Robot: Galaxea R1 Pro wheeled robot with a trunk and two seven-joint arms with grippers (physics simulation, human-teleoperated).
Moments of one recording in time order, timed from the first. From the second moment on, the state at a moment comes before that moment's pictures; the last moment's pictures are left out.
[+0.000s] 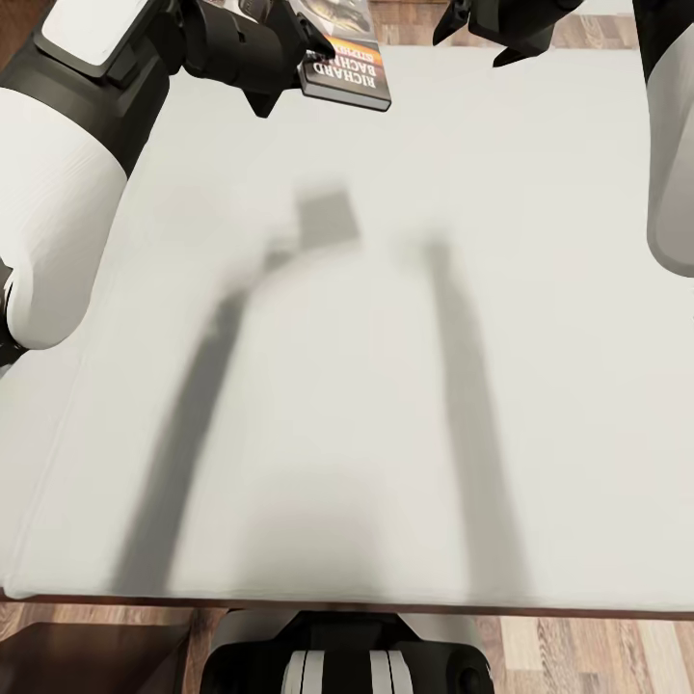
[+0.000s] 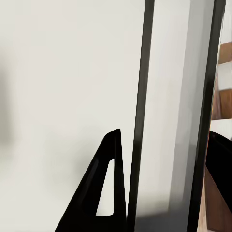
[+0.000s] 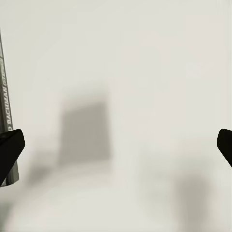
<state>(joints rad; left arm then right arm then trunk) -2.05 -0.04 -0.40 -0.52 1.43 0.75 0.32 -2.20 0.04 -0.09 -0.43 -0.08 1.04 0.16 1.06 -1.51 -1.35</state>
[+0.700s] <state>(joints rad) -2.05 -0.04 -0.40 -0.52 1.44 0.75 0.32 -2.20 0.04 -0.09 -0.43 -0.08 1.04 0.16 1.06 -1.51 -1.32</state>
